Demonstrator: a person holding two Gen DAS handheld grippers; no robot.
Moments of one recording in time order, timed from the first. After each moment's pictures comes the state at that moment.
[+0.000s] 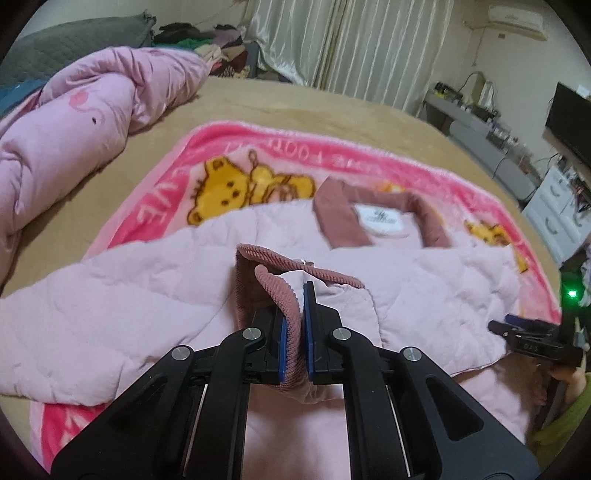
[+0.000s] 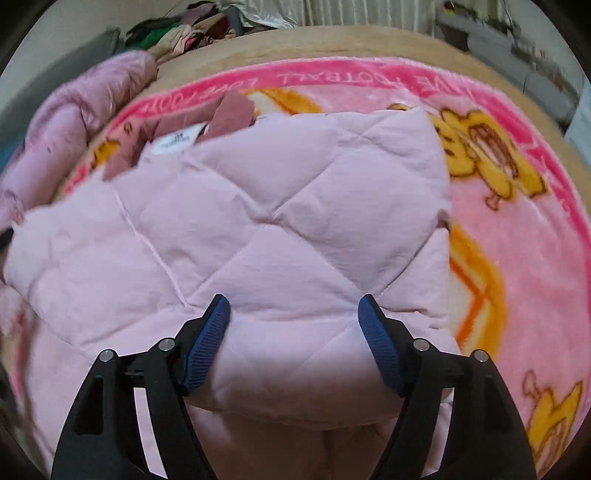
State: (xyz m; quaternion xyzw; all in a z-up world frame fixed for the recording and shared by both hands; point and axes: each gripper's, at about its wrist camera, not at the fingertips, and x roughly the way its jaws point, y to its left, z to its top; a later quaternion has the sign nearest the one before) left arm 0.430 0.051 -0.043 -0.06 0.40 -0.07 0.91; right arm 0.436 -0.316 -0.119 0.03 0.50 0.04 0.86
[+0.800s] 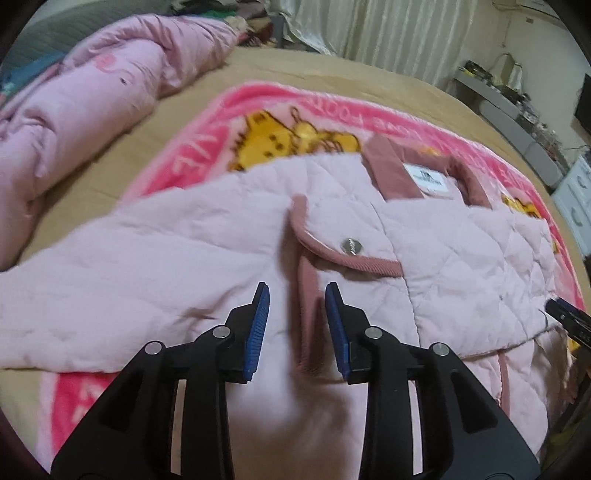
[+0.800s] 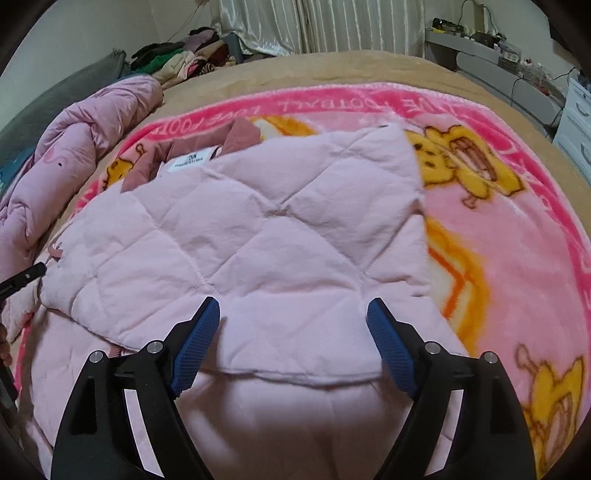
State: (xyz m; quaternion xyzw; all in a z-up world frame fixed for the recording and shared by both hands) left arm 0.413 0.078 -0.060 -0.04 0.44 0.00 0.90; right arm 0.395 -0.324 -0.089 0.06 0.45 0.03 0.89
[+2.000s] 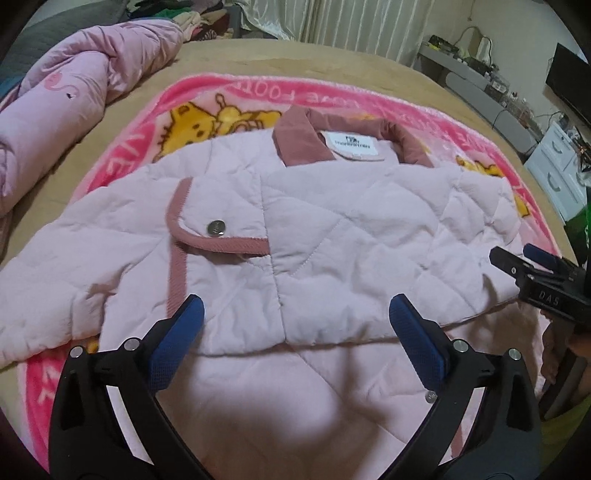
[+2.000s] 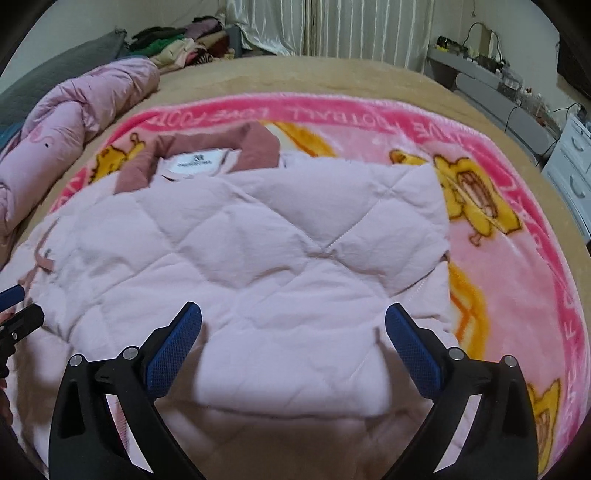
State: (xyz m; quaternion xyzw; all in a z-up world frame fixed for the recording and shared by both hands) left arm 0.401 -0.004 -0.067 -0.02 0.47 -0.08 0.88; right arm 0.414 -0.277 -0.077 0.01 0.45 0.01 0.89
